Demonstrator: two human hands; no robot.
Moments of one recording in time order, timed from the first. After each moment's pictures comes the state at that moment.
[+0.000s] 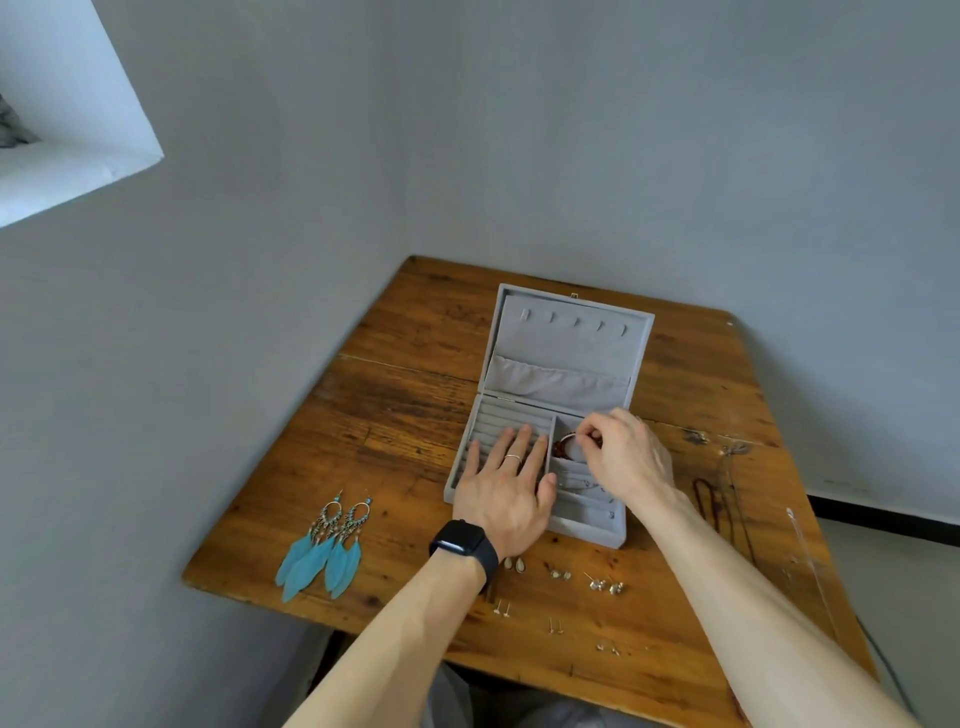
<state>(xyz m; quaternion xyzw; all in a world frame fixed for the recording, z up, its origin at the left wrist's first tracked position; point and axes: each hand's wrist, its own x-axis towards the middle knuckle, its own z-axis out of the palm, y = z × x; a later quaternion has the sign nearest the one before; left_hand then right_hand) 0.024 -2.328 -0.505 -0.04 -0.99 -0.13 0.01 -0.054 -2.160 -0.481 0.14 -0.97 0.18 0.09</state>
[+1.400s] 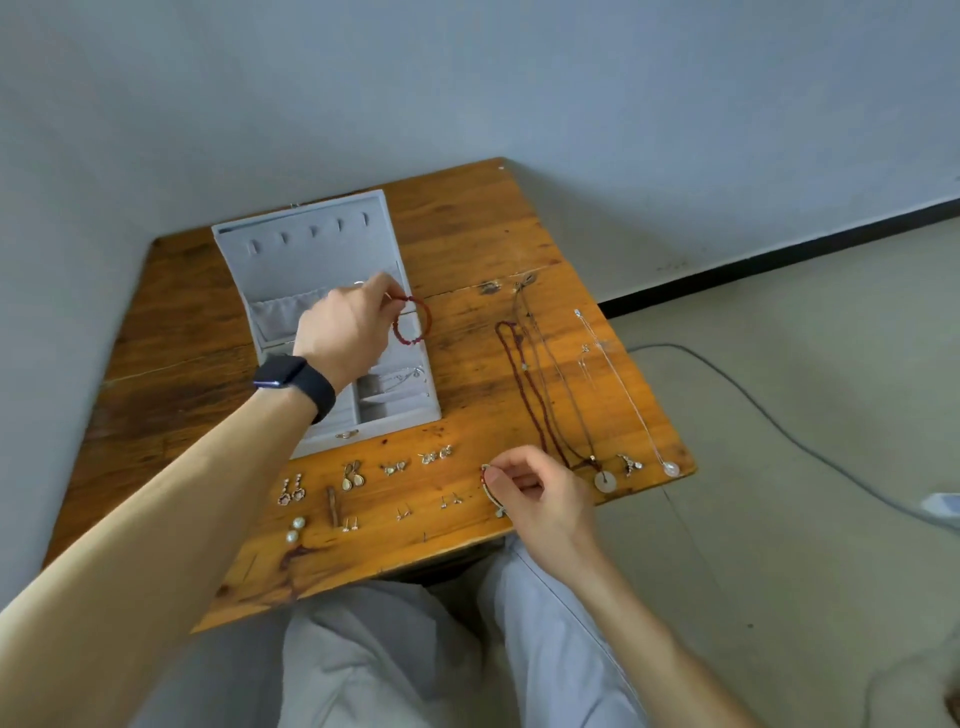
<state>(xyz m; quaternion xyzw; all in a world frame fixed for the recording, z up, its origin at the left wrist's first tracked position) -0.040 -2.266 -0.424 -0.21 -0.97 -0.09 0.13 0.170 -2.092 -0.528 -0.08 -0.78 0.62 0.07</state>
